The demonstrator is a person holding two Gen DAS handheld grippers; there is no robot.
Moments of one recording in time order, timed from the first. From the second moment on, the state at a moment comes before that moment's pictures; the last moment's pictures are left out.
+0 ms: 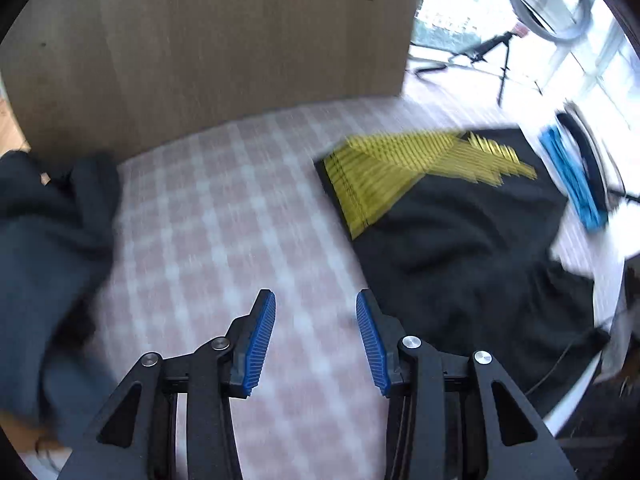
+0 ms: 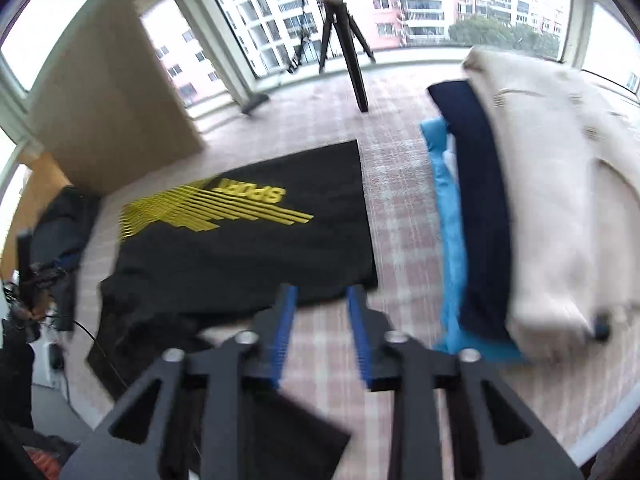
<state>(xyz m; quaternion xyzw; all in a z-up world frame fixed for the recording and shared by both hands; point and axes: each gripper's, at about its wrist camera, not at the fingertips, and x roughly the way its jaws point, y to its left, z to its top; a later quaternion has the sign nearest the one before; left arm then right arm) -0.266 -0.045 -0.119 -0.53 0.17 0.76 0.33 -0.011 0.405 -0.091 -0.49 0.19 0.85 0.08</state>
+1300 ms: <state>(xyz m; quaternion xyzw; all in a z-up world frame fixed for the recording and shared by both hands) -0.099 -0.052 -0.177 -0.54 0.29 0.66 0.44 0.202 0.293 -0.193 -0.56 0.24 0.79 0.07</state>
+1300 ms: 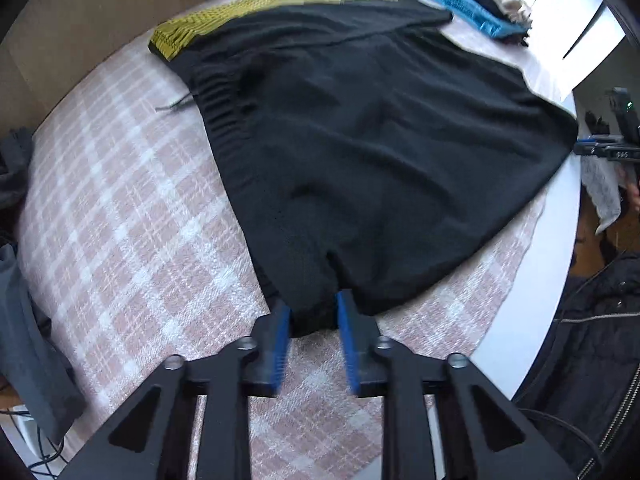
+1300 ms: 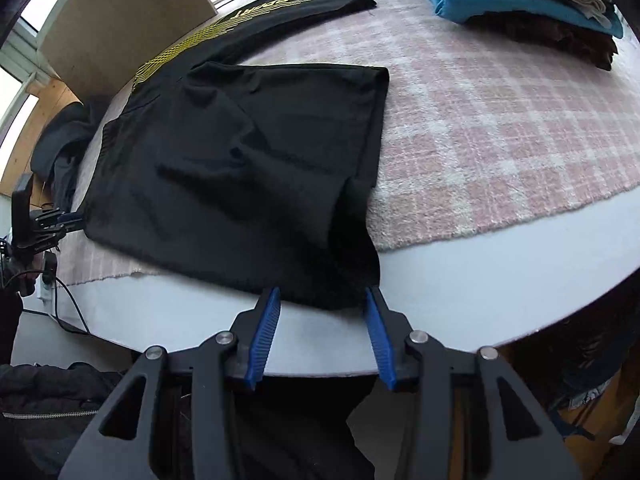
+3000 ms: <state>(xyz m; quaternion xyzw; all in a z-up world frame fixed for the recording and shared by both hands) -0.392 0.048 -0.177 -0.62 0.03 0.70 0.36 -0.201 0.513 -0.198 -0.50 0.34 0.79 0.04</state>
